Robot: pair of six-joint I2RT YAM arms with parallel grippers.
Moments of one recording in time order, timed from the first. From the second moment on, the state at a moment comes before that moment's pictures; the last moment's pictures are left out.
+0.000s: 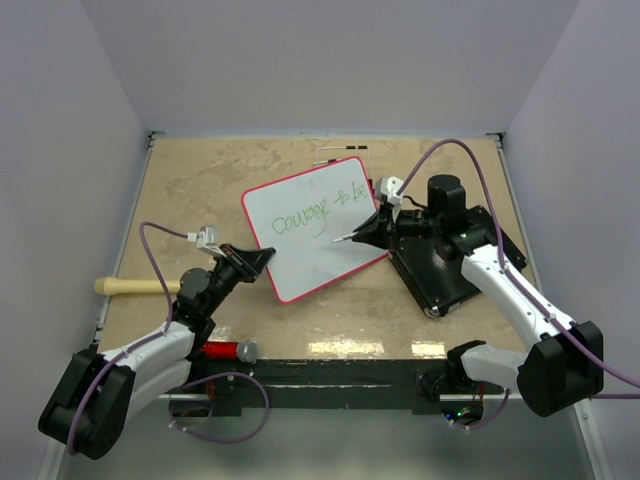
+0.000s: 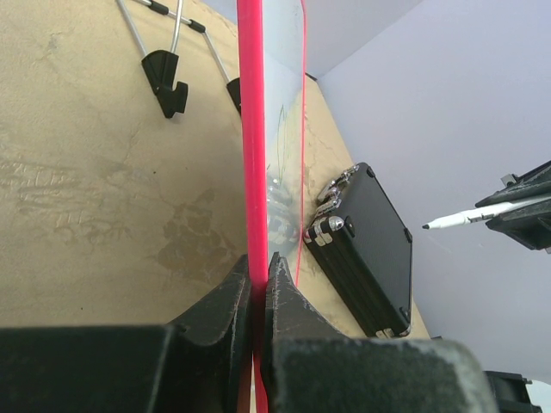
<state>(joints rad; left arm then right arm) -0.38 0.95 0.07 0.89 0.17 -0.83 0.35 1.19 0.92 -0.16 -0.96 -0.33</state>
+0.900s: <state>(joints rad) -0.39 0.91 0.07 0.85 0.16 -0.83 0.66 1.34 1.06 -0.24 -0.86 -0.43</state>
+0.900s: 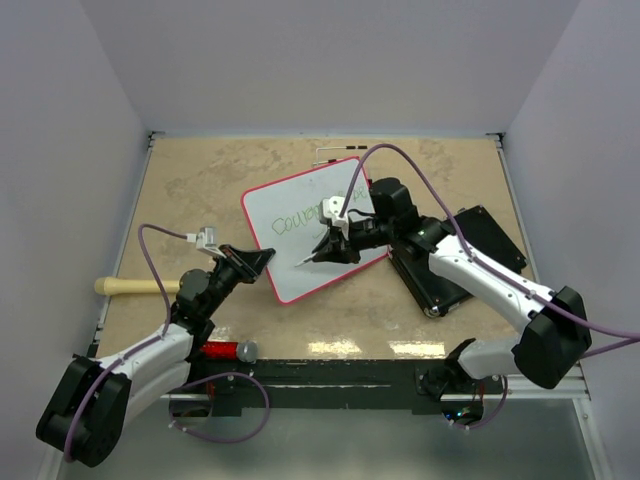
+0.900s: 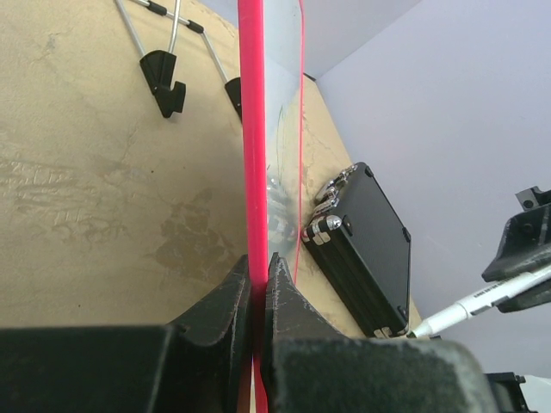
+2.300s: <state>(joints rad) -0.41 0.90 0.06 0.84 0.13 -0.87 0.71 1.39 1.03 -0.05 -0.61 -0.25</state>
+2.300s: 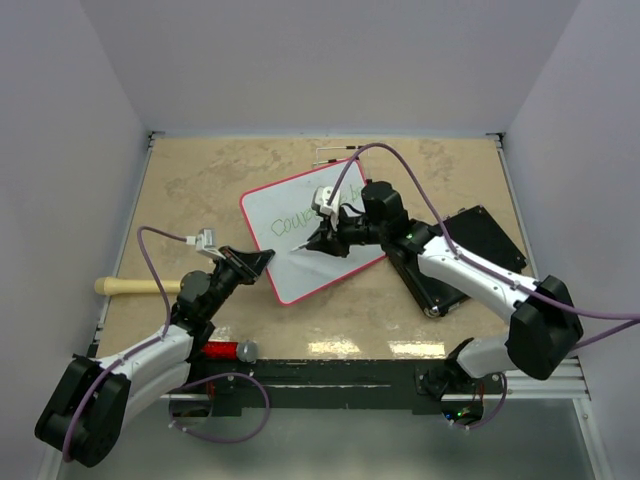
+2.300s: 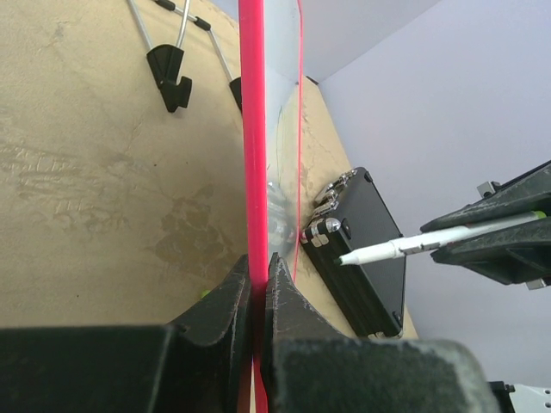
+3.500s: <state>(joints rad) -0.42 0.94 0.05 0.87 0.11 -0.89 0.75 1.48 1.03 -0.03 -0.53 -0.25</state>
